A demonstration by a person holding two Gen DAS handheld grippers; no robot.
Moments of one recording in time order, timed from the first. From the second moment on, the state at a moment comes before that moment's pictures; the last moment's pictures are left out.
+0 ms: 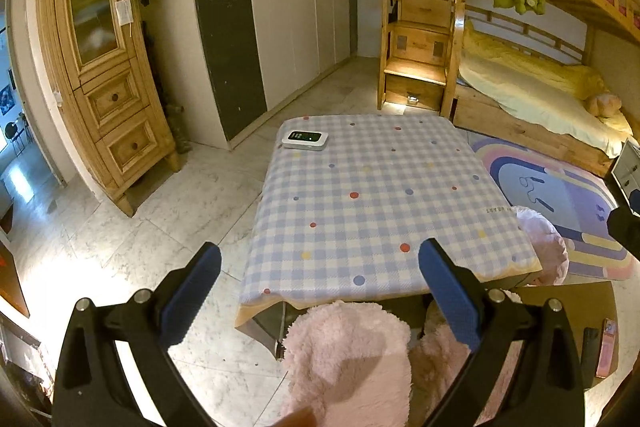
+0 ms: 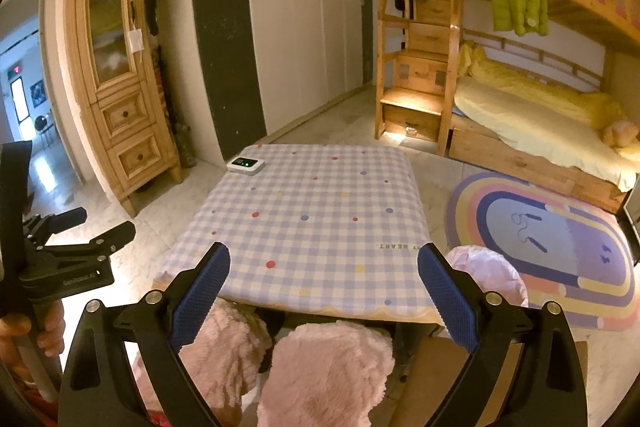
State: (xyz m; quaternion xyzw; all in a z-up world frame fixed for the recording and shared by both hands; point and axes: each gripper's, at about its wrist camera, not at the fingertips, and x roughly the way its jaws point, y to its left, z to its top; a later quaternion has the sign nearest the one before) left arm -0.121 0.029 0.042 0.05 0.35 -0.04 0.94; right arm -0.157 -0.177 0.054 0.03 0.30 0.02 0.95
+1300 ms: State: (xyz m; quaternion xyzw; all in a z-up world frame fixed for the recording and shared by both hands) left arm -0.119 0.023 0.036 0.05 0.35 -0.04 0.93; right arm -0.153 -0.190 0.057 0.04 0.30 0.02 0.95
